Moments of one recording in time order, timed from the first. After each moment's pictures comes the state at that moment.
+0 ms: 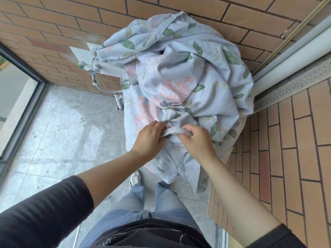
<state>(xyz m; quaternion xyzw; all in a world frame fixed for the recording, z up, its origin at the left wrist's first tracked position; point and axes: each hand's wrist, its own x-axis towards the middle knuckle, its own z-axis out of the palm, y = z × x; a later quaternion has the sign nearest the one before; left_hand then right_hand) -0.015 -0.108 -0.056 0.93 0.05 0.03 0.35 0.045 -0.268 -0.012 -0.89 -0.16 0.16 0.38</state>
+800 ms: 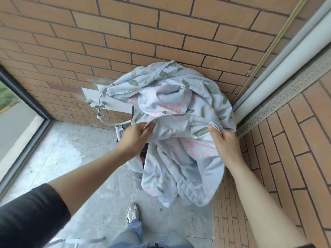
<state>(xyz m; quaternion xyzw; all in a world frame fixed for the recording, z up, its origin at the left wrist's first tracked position) -0.033 -0.070 0.040 0.88 0.16 0.06 0.44 0.045 -0.324 0.067 -0.89 -0.05 0.04 0.45</state>
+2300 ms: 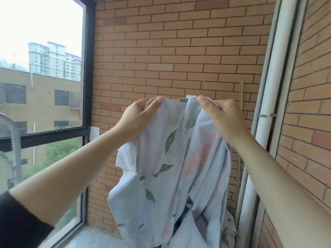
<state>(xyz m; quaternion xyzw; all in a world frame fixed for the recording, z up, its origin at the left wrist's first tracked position) -0.401 -0.212 0.464 0.81 0.06 0.46 0.35 -0.302 -0.406 0.481 -0.63 -0.48 -0.27 0.54</state>
